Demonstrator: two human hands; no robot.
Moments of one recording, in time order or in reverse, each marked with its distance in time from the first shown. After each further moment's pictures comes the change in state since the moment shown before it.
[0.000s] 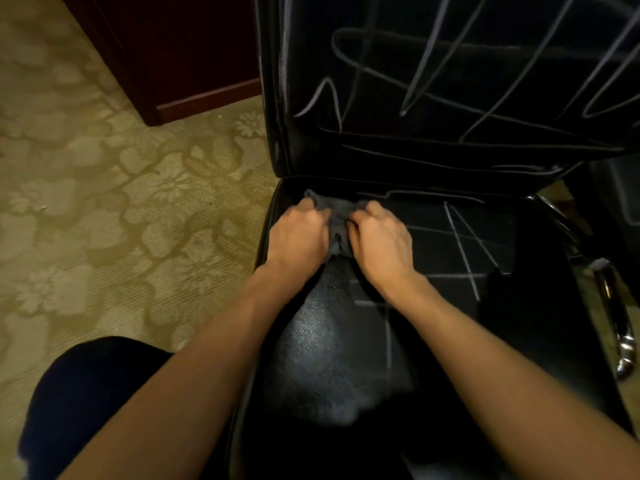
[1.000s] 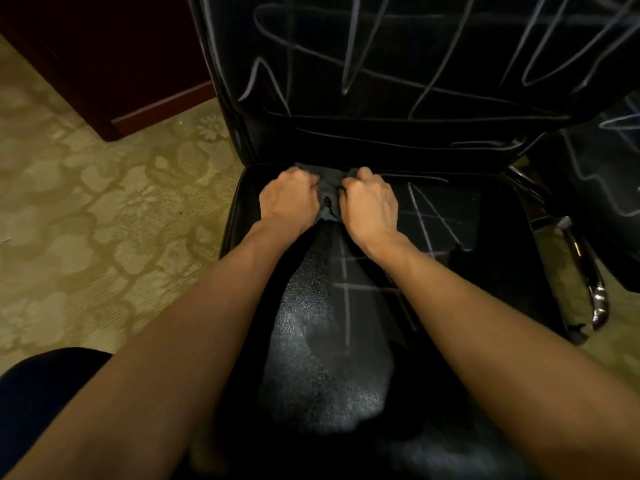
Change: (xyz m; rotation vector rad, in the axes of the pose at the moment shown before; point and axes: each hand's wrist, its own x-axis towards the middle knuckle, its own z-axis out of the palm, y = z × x) left_hand 0.060 0.046 0.014 0.027 -0.097 -0.050; right_hand 0.023 0.049 -0.007 -0.021 0.027 0.170
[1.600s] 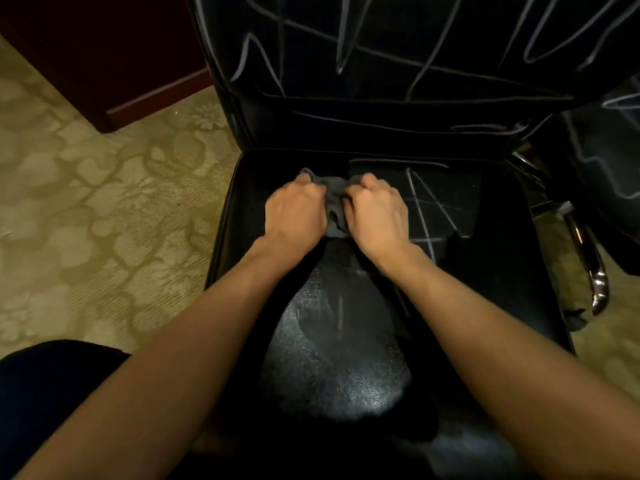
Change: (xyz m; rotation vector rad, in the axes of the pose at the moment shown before) left_hand -0.042 0.019 0.000 0.138 0.025 0.144; right_hand -0.038 0.010 -0.009 0.000 0.011 -0.050
